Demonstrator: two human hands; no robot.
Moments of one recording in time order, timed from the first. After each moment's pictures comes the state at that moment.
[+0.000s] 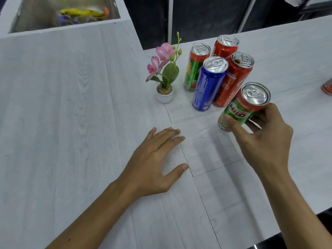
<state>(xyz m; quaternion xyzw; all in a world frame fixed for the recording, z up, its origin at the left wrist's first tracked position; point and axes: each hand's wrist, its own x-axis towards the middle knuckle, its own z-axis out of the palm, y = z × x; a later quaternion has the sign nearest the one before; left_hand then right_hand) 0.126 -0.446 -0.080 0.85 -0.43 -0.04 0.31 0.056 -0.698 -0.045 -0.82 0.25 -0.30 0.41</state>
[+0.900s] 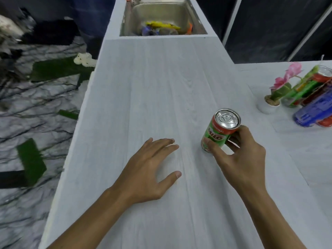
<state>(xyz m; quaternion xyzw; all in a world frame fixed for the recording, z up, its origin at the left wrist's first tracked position) 0.142 -0.146 -0.066 0.89 -0.33 -0.01 0.31 0.111 -0.390 -0.054 -0.85 0.12 -0.21 0.46</state>
